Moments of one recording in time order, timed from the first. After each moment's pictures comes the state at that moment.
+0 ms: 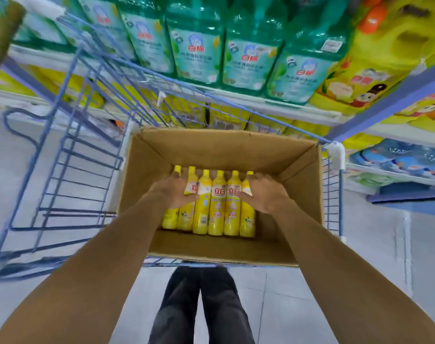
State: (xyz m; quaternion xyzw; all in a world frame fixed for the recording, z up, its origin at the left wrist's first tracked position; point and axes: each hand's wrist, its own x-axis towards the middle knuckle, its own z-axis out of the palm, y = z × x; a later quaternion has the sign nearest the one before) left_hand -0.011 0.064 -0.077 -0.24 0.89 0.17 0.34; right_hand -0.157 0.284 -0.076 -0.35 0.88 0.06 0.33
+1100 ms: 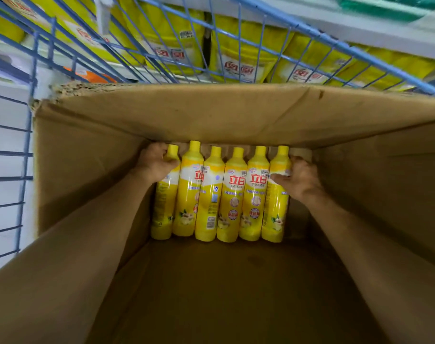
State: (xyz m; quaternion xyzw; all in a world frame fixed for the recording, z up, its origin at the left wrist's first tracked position) left_hand -0.038 -0.011 -0.310 -0.41 0.78 0.41 0.23; right_hand -0.201 0.309 -0.276 -0.06 0.93 -0.13 0.34
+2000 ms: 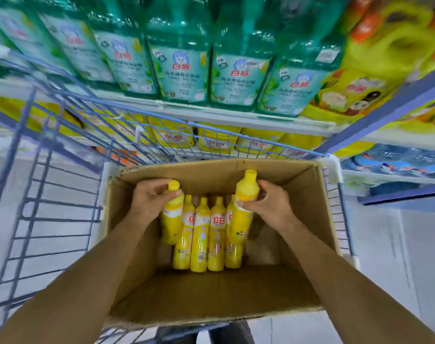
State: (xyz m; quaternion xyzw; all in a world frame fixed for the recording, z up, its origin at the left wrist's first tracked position) left_hand -0.021 0.009 -0.142 -0.35 0.68 0.65 -0.05; right_hand -0.174 0.294 -0.114 -0.12 0.87 -0.38 0.28
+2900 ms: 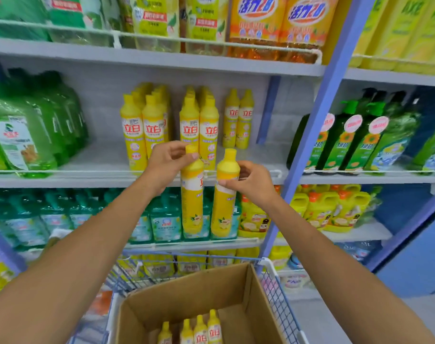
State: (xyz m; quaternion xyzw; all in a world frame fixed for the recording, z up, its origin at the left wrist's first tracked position) left_hand -0.141 0.038 0.365 0.03 0.72 0.65 -0.23; right_hand -0.219 0.272 0.332 -0.27 0.78 -0.56 0.01
